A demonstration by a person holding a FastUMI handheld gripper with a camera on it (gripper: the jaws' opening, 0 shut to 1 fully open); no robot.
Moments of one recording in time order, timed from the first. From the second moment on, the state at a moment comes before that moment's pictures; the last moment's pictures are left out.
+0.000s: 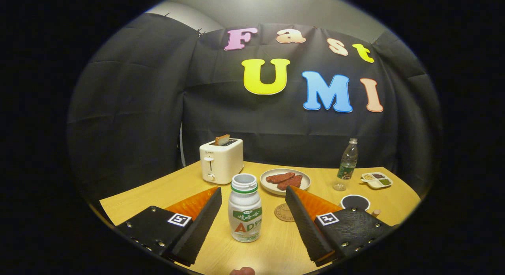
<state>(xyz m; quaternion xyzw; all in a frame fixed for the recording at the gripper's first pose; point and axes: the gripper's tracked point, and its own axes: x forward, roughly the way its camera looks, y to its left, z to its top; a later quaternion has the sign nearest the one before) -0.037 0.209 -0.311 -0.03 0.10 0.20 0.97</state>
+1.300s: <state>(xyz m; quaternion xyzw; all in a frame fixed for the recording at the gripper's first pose) 0.018 0.188 -0.344 0.14 0.17 0.15 0.97</state>
